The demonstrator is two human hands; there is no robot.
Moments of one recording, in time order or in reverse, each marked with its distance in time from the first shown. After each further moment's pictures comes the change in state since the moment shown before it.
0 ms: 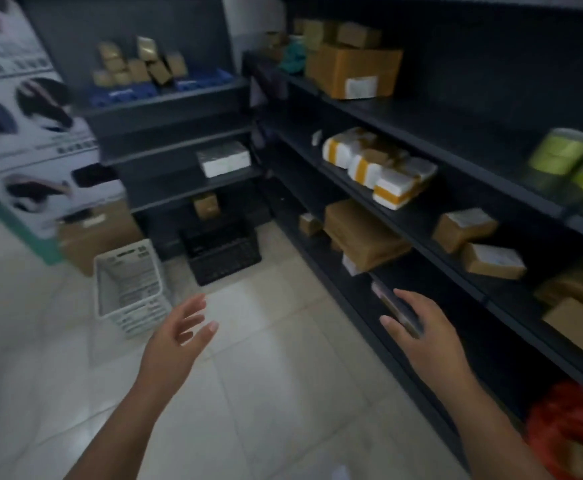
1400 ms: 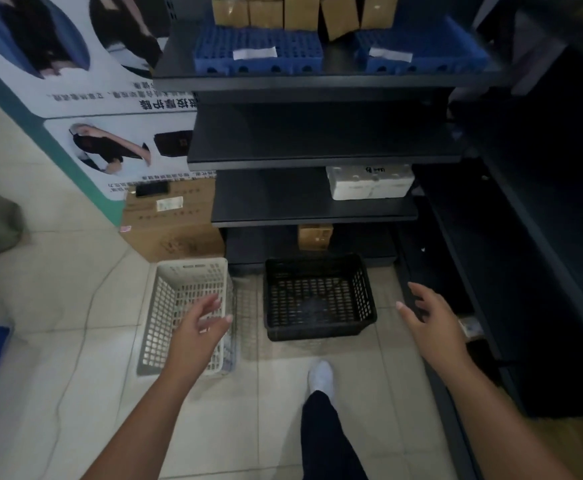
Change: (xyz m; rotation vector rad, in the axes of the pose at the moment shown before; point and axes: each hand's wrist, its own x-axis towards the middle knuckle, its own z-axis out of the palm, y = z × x) left_hand 0.742 -0.275 -0.213 -0.054 0.327 -0.450; right_hand 0.774 -0.188 0.584 -0.072 -0.370 -0.012
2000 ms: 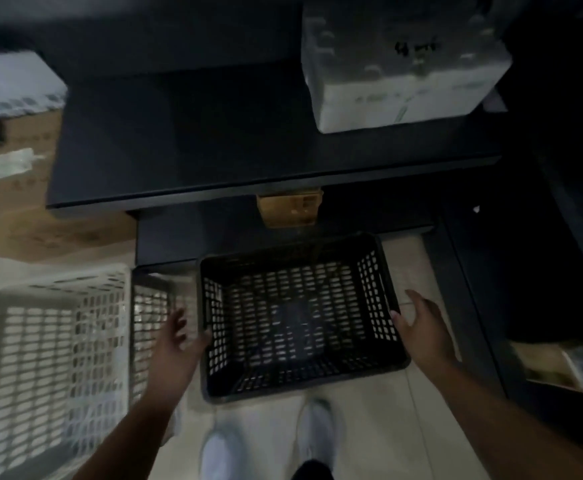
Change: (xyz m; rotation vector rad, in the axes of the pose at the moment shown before) left_hand 0.364 -0.295 0.252 0.174 0.033 -0.314; right_hand 0.356 0.326 0.246 -0.255 -0.101 0.340
